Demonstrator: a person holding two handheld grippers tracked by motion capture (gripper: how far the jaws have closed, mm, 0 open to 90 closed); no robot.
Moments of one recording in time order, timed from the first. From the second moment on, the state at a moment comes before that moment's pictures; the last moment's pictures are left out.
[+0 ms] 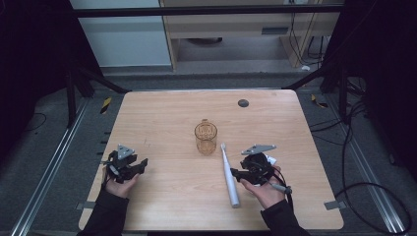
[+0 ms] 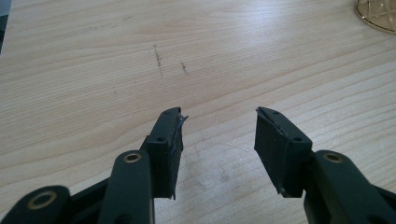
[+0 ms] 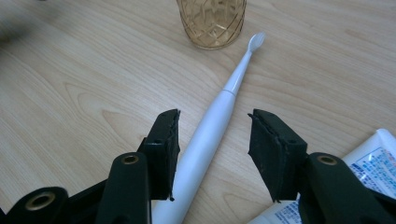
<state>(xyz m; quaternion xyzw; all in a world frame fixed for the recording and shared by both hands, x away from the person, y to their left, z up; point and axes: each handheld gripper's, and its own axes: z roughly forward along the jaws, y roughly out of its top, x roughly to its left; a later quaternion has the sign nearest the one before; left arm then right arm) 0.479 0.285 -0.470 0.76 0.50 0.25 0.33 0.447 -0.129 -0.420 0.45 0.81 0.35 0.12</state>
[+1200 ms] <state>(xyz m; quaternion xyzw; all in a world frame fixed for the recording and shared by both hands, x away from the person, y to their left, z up) 0.479 0.286 -0.470 0.76 0.50 0.25 0.33 0.493 -0.089 -0.455 0.49 0.83 0.25 0.10</state>
